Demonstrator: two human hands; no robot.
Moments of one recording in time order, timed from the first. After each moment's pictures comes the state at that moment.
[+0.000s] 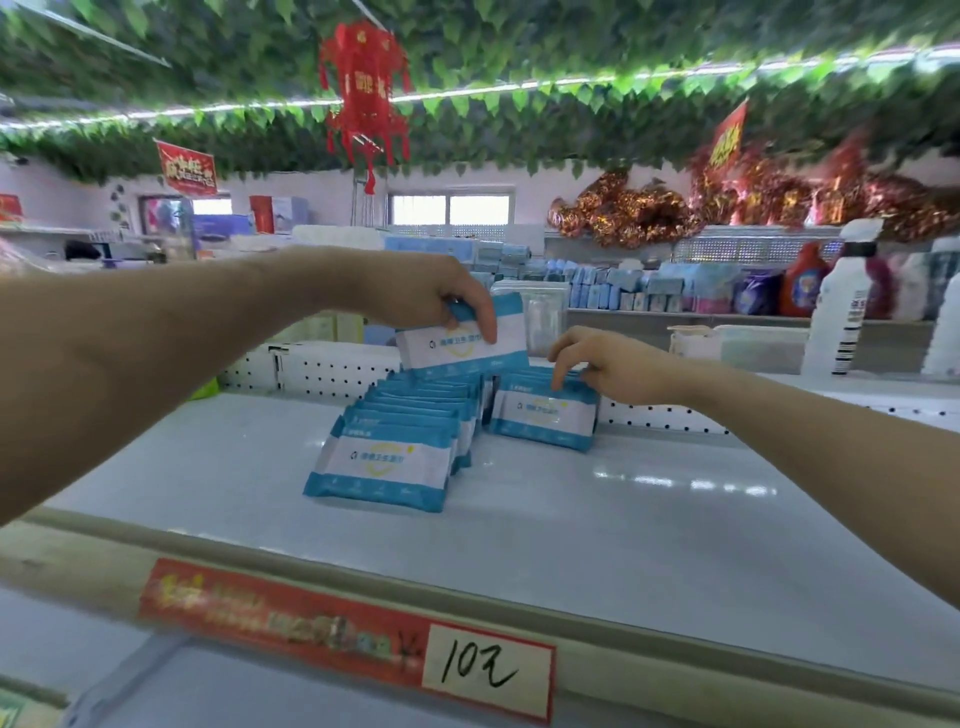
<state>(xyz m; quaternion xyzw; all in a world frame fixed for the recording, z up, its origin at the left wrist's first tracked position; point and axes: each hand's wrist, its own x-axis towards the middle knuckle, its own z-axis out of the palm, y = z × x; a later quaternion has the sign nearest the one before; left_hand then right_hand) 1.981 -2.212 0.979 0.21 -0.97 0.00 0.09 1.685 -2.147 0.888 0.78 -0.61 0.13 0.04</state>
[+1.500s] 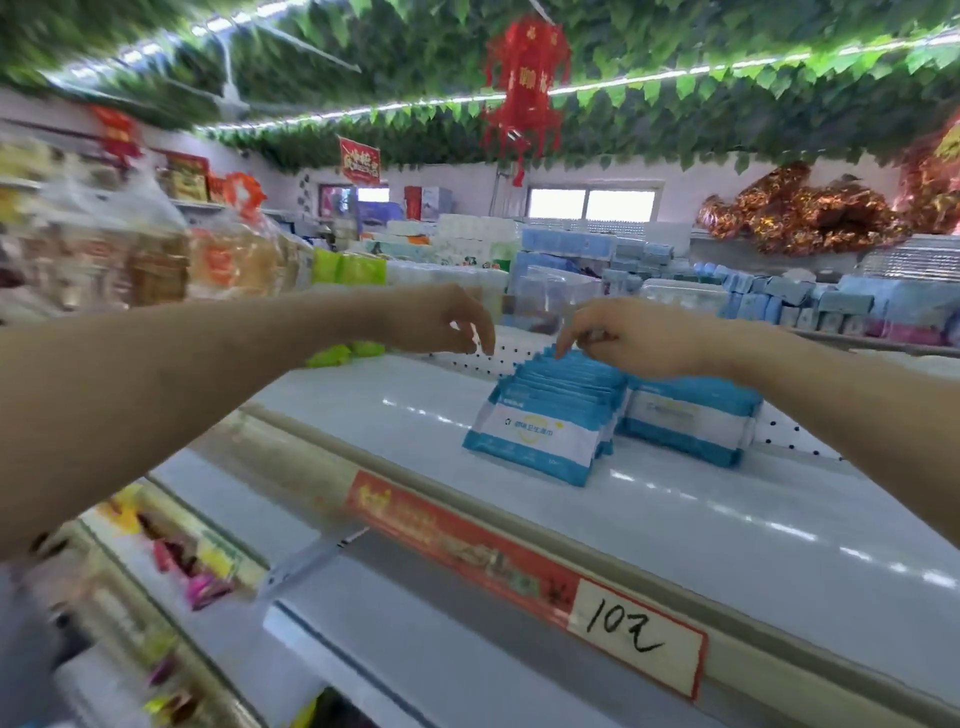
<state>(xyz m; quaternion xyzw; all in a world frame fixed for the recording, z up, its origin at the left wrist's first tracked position) 2.129 -2.217 0.922 0.36 -0.93 0.00 0.11 1.845 -2.160 0.924 0.87 -0.48 0.11 0.06</state>
